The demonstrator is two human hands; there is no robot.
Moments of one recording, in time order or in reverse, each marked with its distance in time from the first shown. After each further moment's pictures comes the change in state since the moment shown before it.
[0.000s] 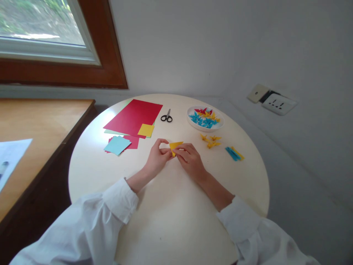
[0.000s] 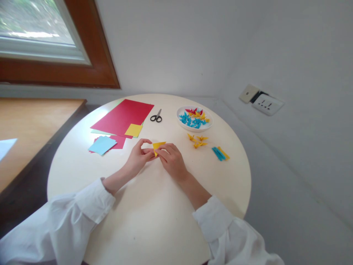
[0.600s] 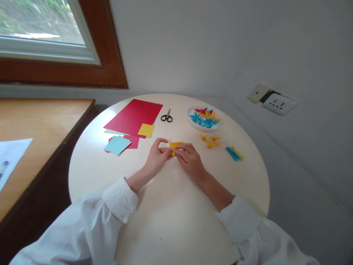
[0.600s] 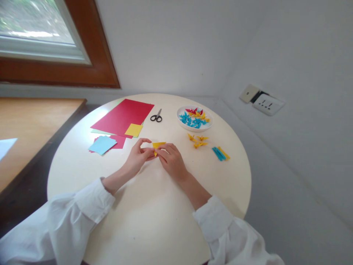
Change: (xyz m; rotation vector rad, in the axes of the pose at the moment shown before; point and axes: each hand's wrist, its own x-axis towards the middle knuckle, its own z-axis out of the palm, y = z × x) left_hand 0.000 0.003 0.003 0.021 0.090 -0.026; right_hand -0.001 0.000 0.001 0.004 0.005 -0.020
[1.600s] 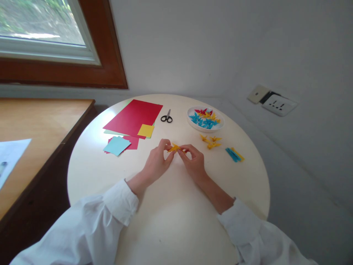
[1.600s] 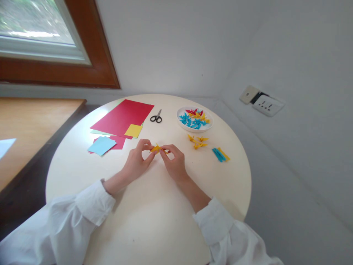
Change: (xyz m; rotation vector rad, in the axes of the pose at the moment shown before) left_hand -0.006 0.002 -0.006 0.850 0.066 0.516; right_hand 0.002 -0.010 0.002 0.403 0.140 0.545
